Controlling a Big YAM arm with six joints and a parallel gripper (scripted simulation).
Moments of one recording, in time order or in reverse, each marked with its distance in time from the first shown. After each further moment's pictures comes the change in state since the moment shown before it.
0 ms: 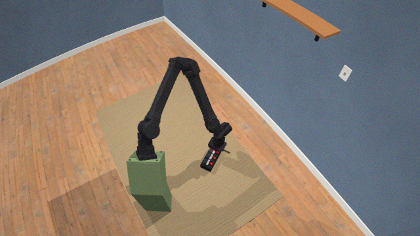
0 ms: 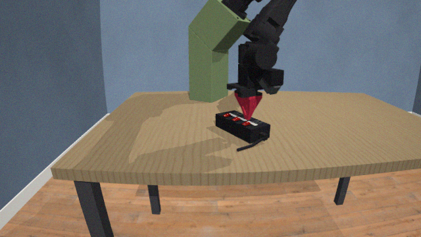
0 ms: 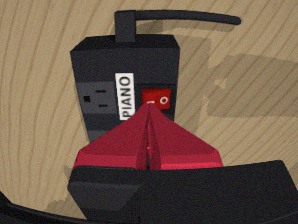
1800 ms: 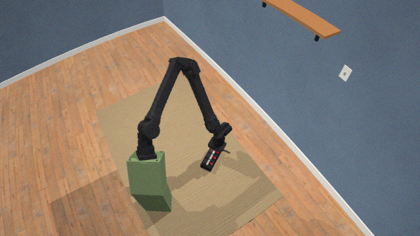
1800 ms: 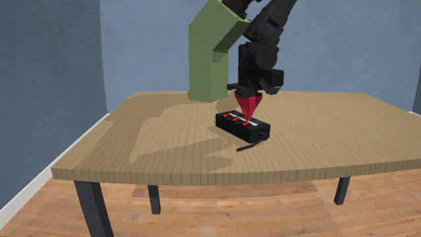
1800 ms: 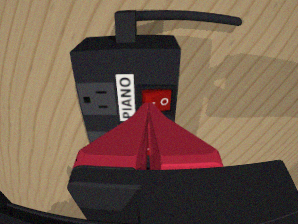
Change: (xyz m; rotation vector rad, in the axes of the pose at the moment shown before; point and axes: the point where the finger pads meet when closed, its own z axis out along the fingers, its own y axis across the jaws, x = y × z) arm 0.000 0.000 0.001 0.000 -0.001 -0.002
